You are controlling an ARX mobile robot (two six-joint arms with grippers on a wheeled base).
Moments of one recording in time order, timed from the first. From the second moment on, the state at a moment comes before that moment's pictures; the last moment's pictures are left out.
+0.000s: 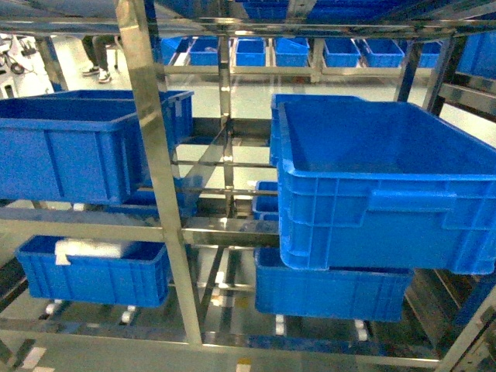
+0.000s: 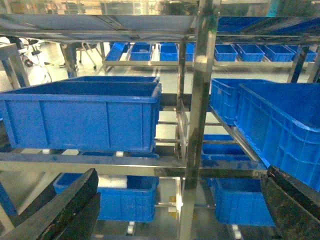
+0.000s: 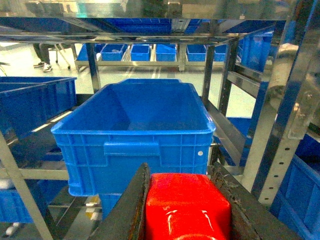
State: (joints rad) left arm 0.00 0.01 0.02 0.00 0.00 0.00; right arm 0.00 0.00 0.01 -0.01 0.00 0.01
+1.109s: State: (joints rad) left arm 0.00 0.01 0.02 0.00 0.00 0.00; right arm 0.00 0.00 0.01 -0.01 0.00 0.01
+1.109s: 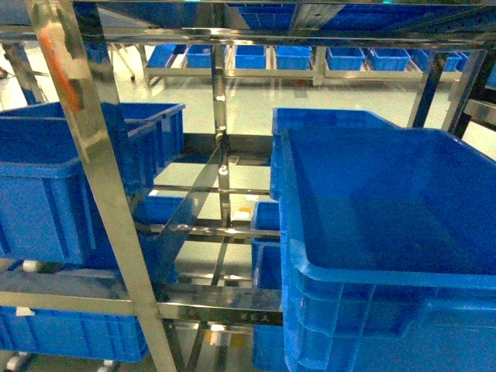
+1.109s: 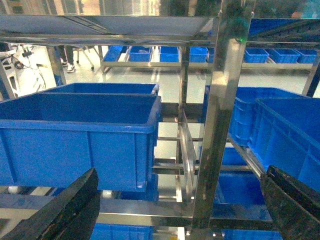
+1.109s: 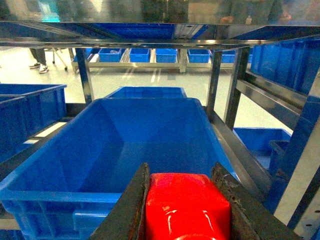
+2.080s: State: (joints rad) left arm 0.00 0.01 0.02 0.00 0.00 0.00; right arm 0.00 0.00 0.01 -0.01 0.00 0.01
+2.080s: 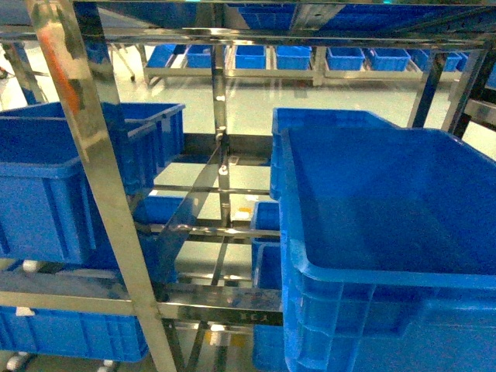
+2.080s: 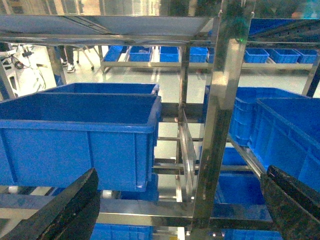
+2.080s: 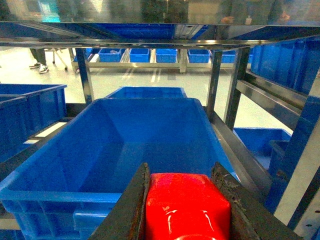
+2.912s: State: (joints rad) left arm 0.00 0.01 0.02 0.00 0.00 0.00; right arm 0.05 0.29 0.10 -0.06 0.09 -0.05
